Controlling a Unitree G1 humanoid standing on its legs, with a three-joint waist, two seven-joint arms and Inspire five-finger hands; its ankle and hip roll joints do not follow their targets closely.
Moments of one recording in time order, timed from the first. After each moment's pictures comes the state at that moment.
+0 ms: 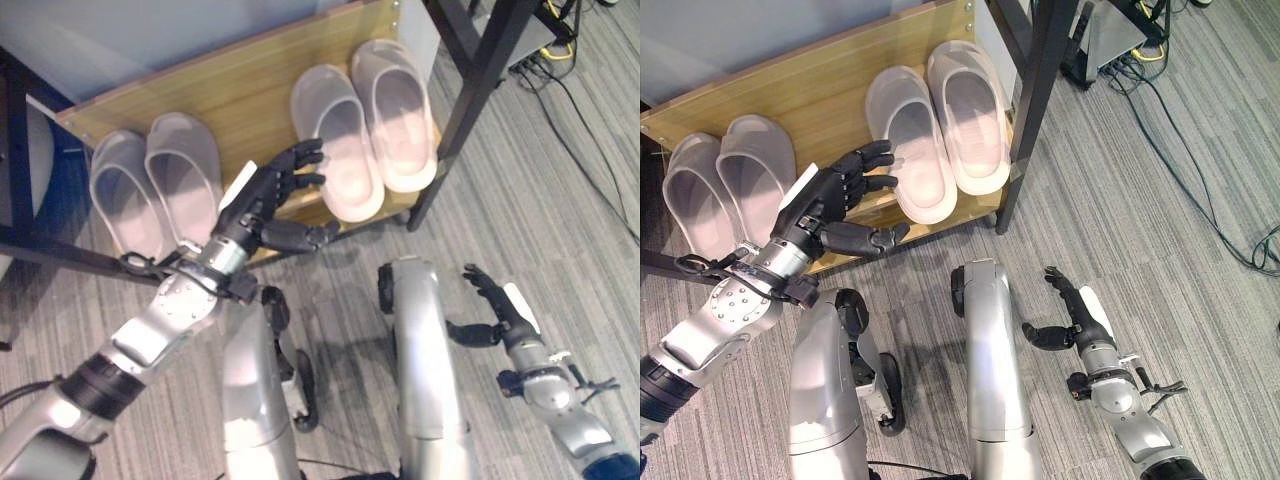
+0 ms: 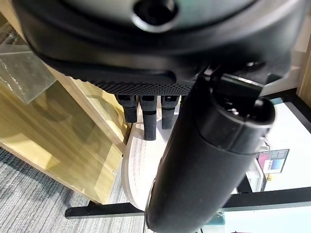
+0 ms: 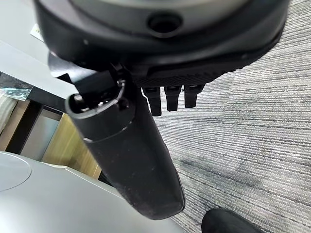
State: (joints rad) left arm -0.50 0.95 -0.51 -0.12 -0.65 -0.14 0.20; right arm 0.00 -0.72 0.27 0.20 0.12 -0.17 -0.25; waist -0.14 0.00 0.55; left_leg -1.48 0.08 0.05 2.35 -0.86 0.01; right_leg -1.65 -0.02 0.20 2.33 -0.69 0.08
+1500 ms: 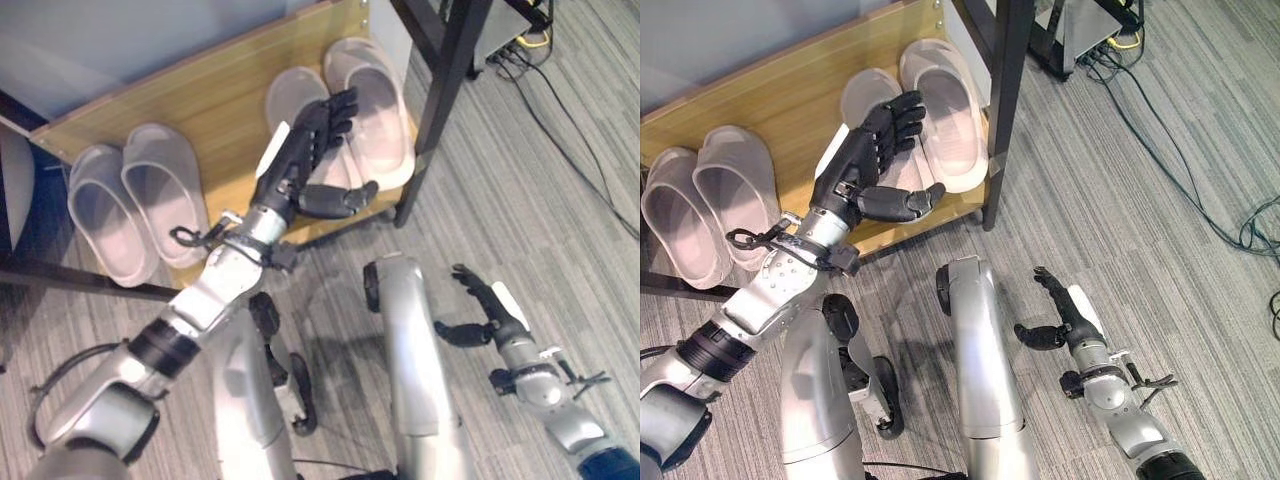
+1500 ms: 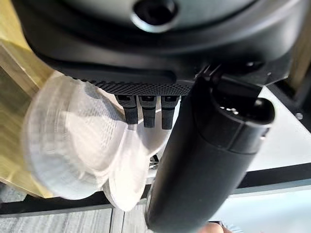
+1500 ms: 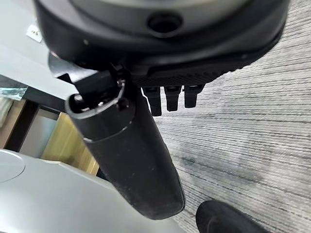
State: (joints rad) left arm -0.75 0.71 -0.59 0.10 -0.56 -0.19 0.25; right arm -0.05 -0.73 0.35 0.21 0.12 -0.17 -0.25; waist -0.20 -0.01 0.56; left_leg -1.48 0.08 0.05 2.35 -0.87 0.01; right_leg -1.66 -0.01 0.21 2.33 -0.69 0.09
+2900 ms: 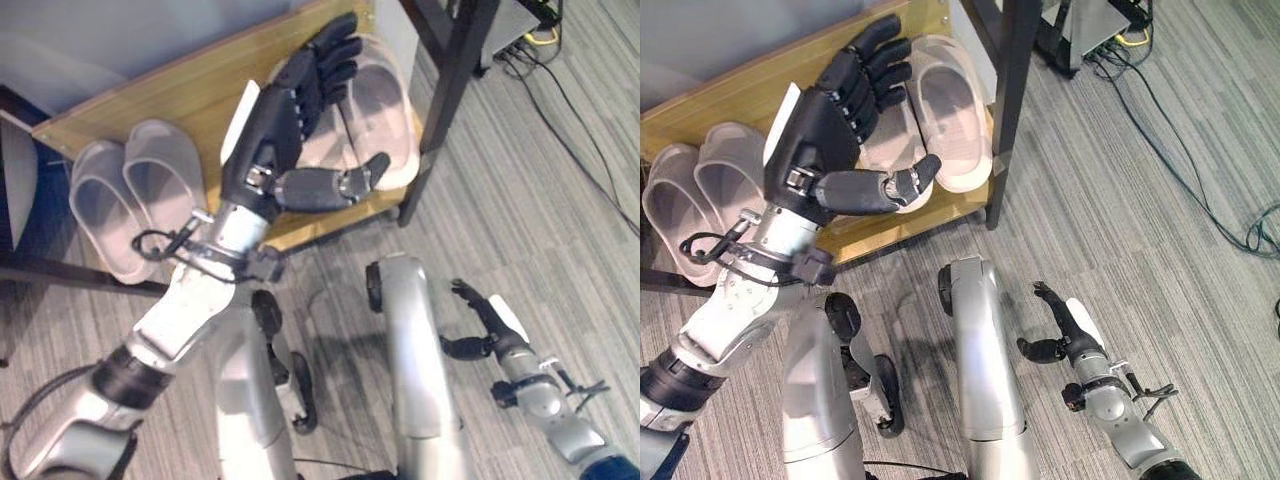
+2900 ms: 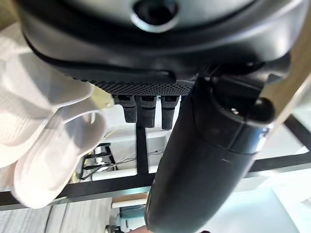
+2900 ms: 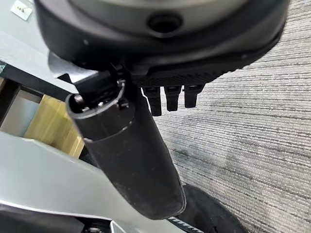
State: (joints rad) left arm -0.51 0.82 -0.37 -0.33 -0.62 -0.23 0.25; right arm 0.00 -0.72 0.34 0.24 0.05 -0.17 -0.25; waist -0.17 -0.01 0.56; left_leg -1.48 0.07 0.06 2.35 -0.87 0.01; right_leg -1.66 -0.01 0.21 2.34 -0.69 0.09
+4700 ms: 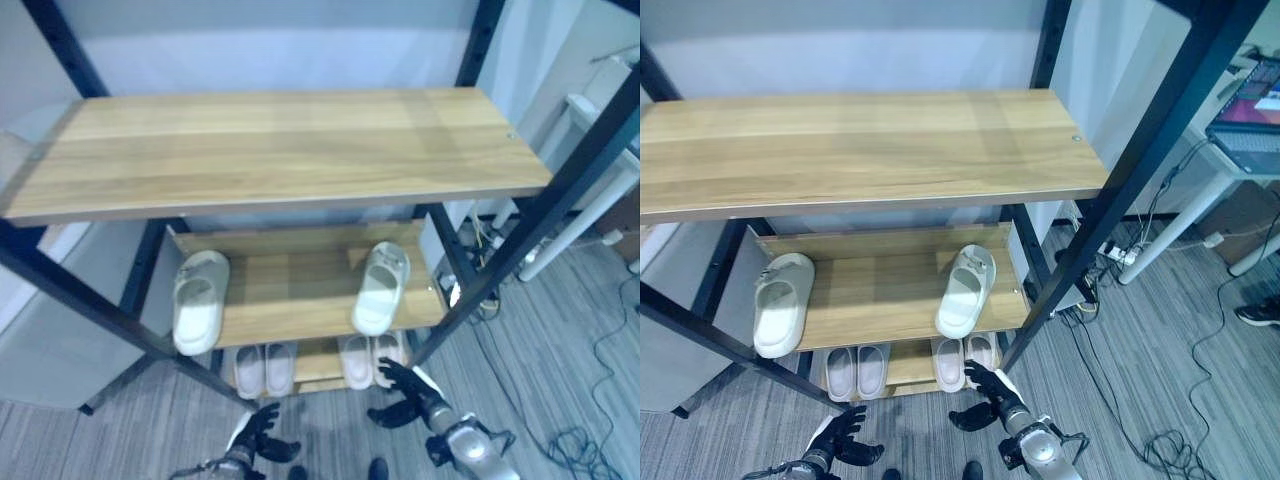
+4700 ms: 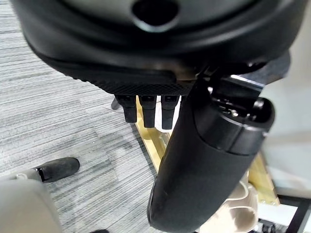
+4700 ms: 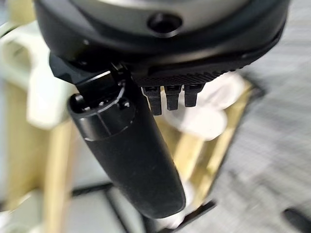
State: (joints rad) left arm 0.08 0.25 -0.29 0.94 -0.06 -0.17 0.09; right arm 0.03 -0.30 0.50 0.50 0.21 -0.16 0.06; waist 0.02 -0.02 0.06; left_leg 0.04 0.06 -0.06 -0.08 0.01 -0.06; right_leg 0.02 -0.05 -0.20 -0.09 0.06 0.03
